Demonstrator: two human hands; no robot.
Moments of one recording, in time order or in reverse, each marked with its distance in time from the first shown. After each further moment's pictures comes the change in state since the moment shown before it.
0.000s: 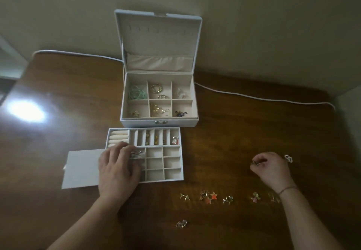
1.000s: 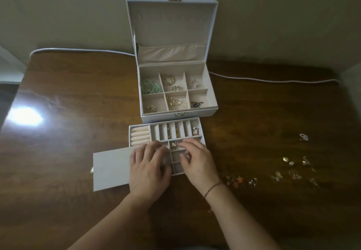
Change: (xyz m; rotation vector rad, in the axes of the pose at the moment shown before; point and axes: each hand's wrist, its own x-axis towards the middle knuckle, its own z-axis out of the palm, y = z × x) left_hand 0.000 -0.017 -0.007 0.009 -0.048 0.280; right_hand -0.098 -0.193 0.146 0.188 0.021 -0.461
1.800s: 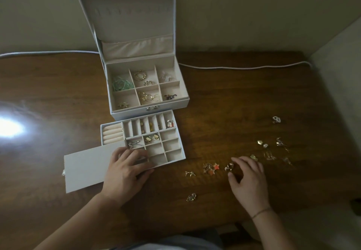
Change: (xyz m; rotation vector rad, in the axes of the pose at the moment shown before) left_hand -0.006 -0.012 0.007 -0.006 -0.065 0.375; right_hand -0.109 0.144 -0.085 -0.293 0.130 0.412
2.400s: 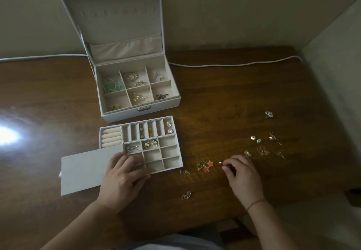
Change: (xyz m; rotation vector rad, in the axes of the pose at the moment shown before) left_hand -0.009 0.009 0.008 -0.030 0.013 0.059; right_hand 0.007 0.008 0.002 0.092 -0.003 -0.065
